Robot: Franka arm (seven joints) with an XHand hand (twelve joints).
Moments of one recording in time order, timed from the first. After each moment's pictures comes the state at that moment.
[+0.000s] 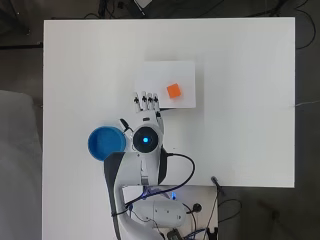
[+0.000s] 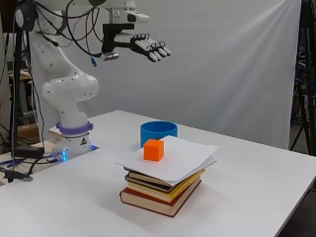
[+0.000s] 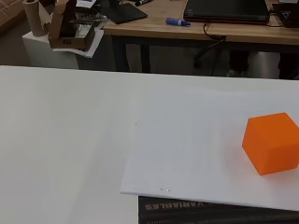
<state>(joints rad) 0.00 -0.76 -0.01 -2.34 0.00 1.60 -0.92</state>
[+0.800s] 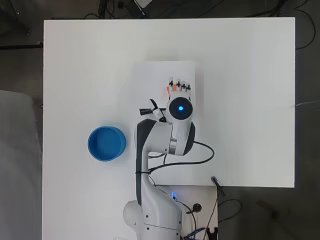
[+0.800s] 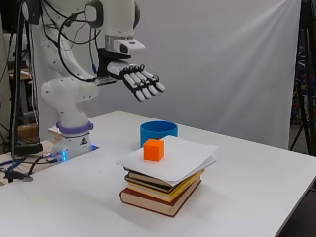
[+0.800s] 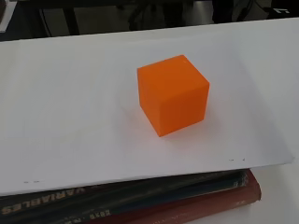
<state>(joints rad) -0.03 -0.48 -0.16 -2.30 -0.08 1.74 -0.87</state>
